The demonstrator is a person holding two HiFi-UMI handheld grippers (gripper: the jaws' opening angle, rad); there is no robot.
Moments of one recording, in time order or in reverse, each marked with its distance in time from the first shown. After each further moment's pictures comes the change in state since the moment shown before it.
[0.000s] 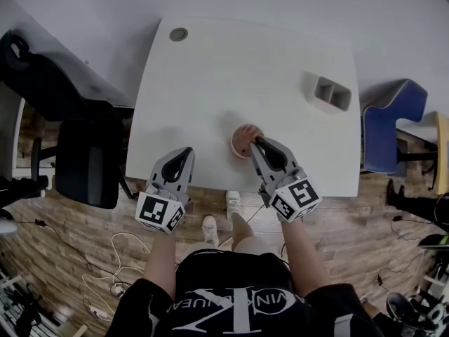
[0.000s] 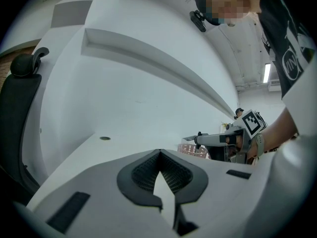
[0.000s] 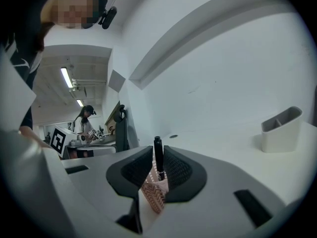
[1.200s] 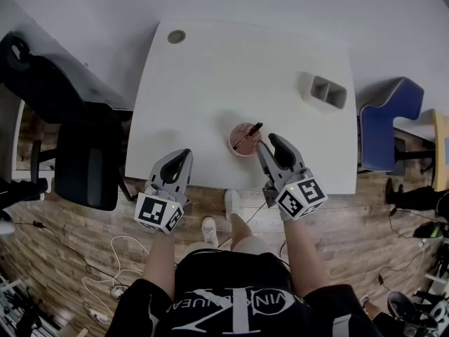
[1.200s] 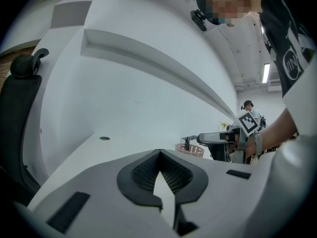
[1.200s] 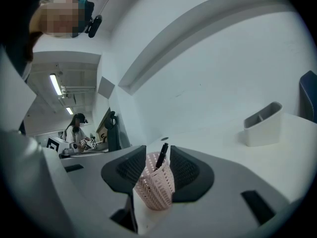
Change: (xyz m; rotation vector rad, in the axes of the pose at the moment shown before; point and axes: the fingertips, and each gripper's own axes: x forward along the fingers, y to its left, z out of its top) left arm -0.007 -0.005 -0.002 0.005 -0.004 -0.010; right arm -0.024 -0.026 0.005 0.097 -0.044 -0.097
